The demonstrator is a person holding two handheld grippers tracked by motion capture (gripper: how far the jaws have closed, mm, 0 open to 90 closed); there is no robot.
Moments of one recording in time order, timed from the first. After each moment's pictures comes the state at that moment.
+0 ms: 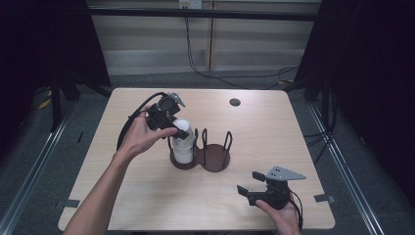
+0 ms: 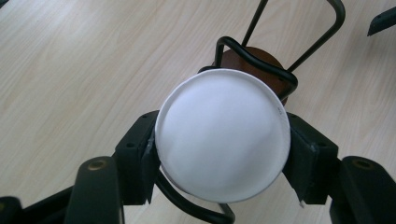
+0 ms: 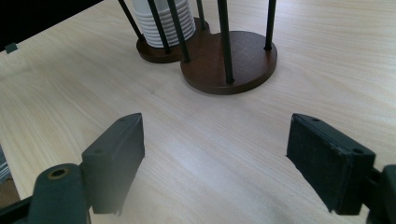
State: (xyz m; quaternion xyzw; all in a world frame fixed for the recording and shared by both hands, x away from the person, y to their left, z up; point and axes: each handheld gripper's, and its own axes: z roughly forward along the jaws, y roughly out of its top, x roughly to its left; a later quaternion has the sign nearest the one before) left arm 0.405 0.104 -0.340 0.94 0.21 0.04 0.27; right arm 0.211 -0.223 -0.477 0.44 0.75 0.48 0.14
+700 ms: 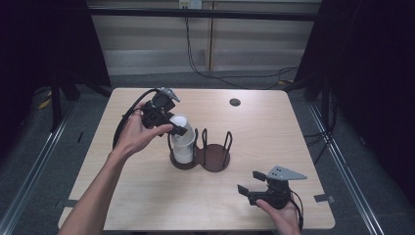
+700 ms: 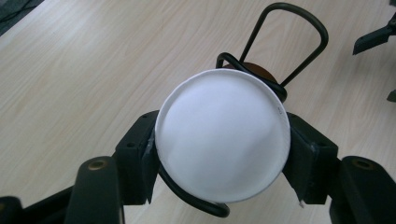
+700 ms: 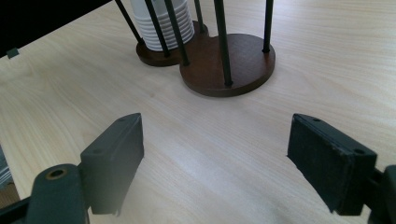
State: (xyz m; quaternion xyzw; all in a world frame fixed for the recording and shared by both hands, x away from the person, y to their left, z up) left arm 0.401 0.115 -0.326 0.92 0.23 0.04 0.30; right arm 0.211 -0.224 -0.477 0.44 0.74 0.48 0.14
